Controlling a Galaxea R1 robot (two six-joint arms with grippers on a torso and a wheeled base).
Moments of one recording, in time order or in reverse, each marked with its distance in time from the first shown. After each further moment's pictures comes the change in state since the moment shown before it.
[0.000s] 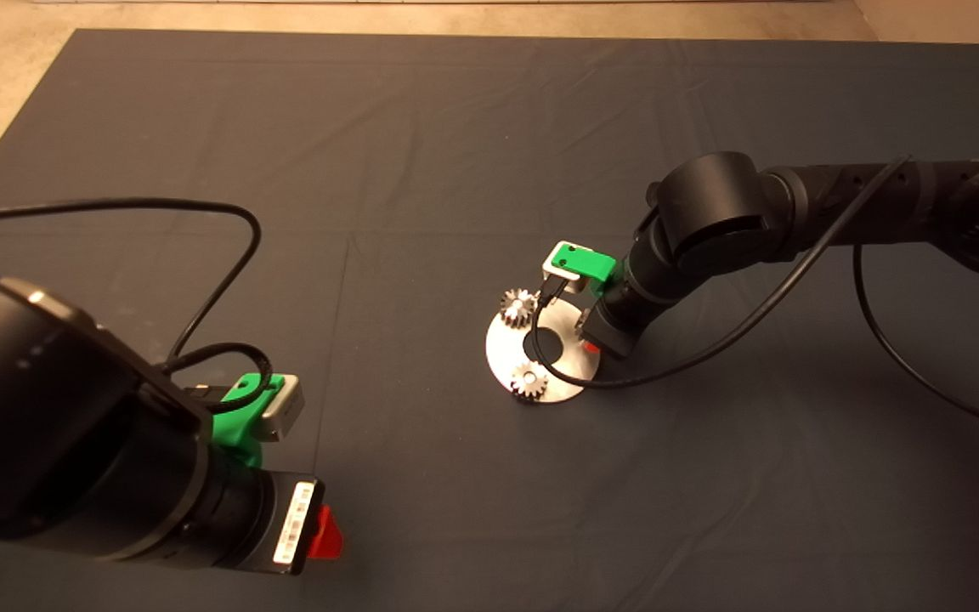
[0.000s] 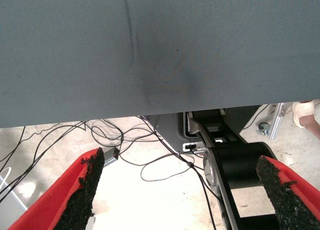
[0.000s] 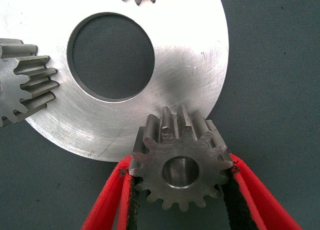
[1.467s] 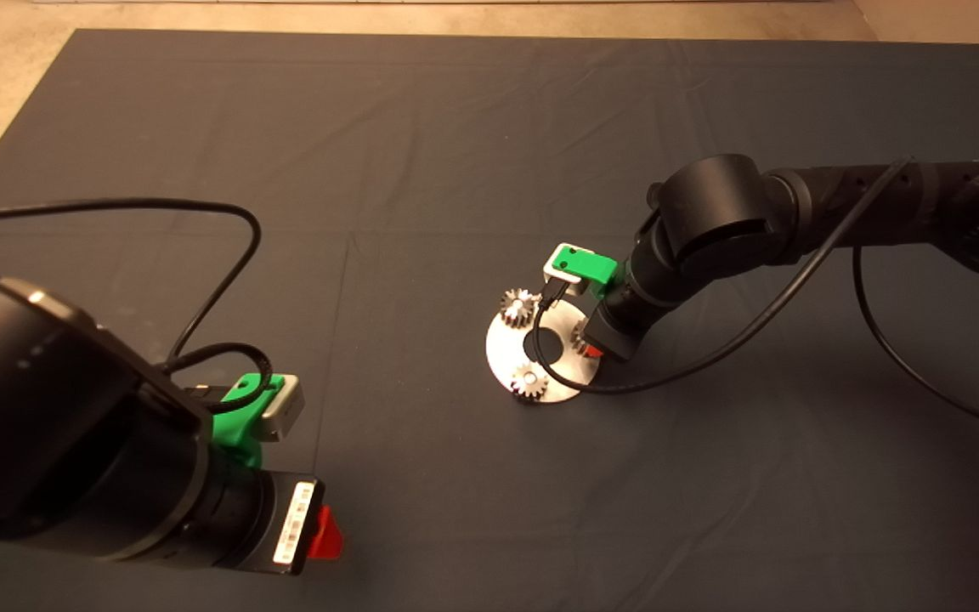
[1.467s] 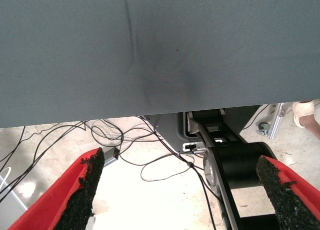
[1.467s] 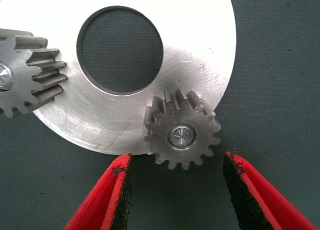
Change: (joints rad) left arm 0.000 0.000 0.000 0.000 0.000 0.000; right arm 0.000 0.000 0.026 0.000 -0.006 0.004
